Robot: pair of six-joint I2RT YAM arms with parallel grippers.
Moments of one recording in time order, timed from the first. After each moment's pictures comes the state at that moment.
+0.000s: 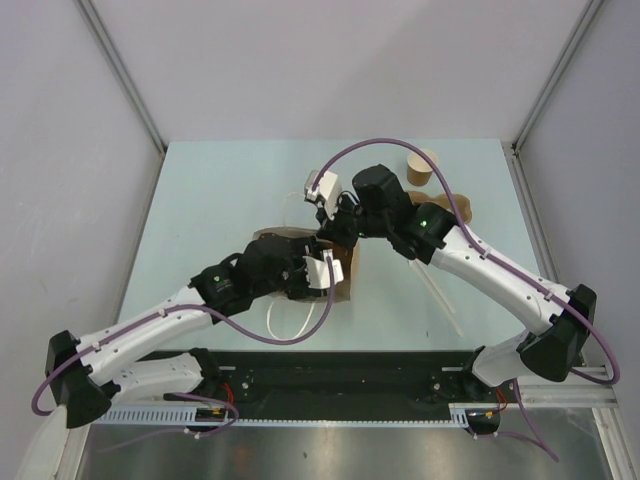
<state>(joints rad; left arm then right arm) -0.92 1.02 0.86 -0.38 -0.01 0.67 0.87 1.44 1.48 -0.54 -0.26 -0.24</state>
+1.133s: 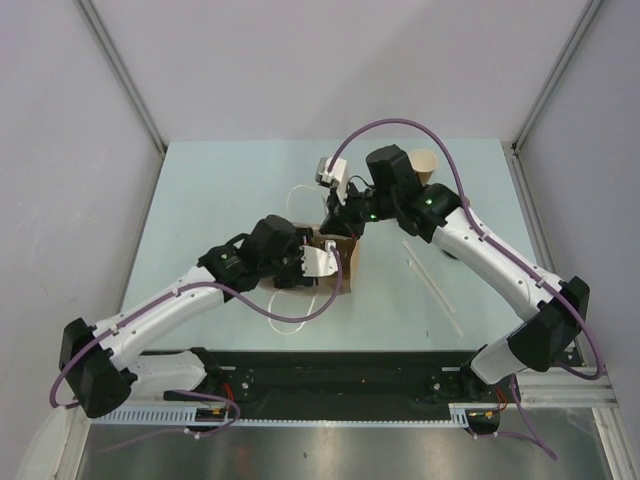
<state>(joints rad) -0.80 1.16 0.97 -0.57 -0.01 0.82 0.72 1.50 1.53 -0.59 -0.59 -0.29</state>
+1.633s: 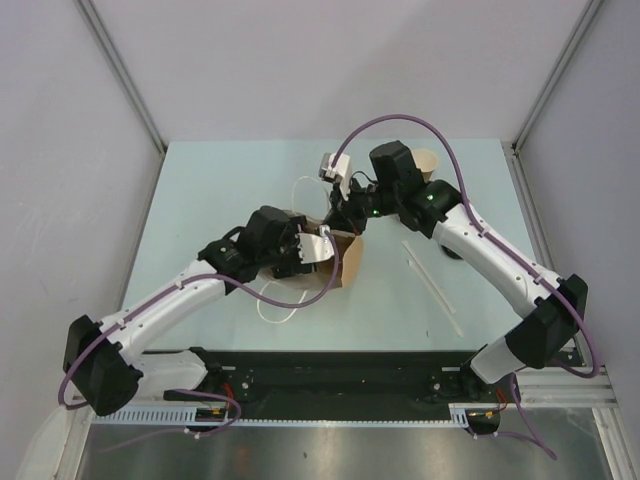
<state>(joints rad) -0.71 1.19 0.97 -0.51 0.00 0.81 0.69 1.52 1.55 -0.58 -0.62 -0.30</state>
